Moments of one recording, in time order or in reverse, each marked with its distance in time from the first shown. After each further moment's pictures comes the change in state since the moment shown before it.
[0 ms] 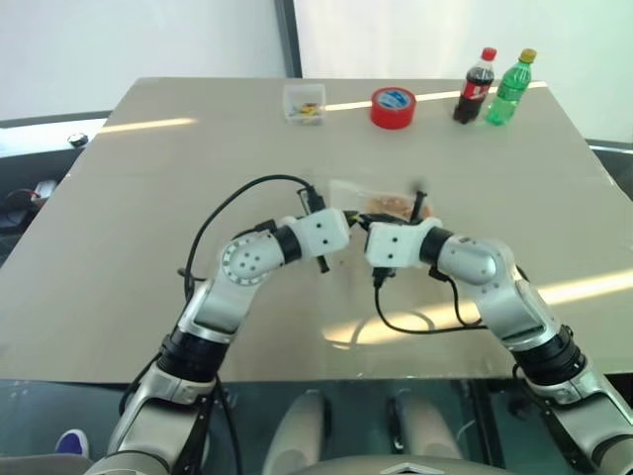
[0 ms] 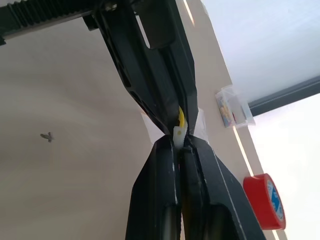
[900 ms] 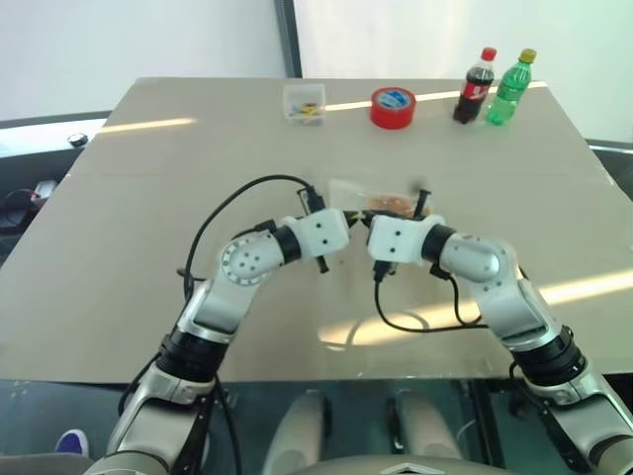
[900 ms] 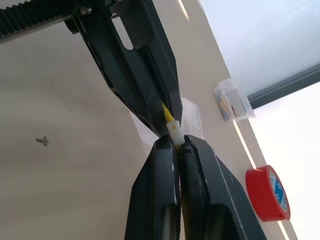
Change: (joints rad) left arm 0.000 0.004 0.000 0.000 0.000 0.003 -0.002; right arm 0.001 0.012 -0.014 -0.023 0.005 0.040 0.004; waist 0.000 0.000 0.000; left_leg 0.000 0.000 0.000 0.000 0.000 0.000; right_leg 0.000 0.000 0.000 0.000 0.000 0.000
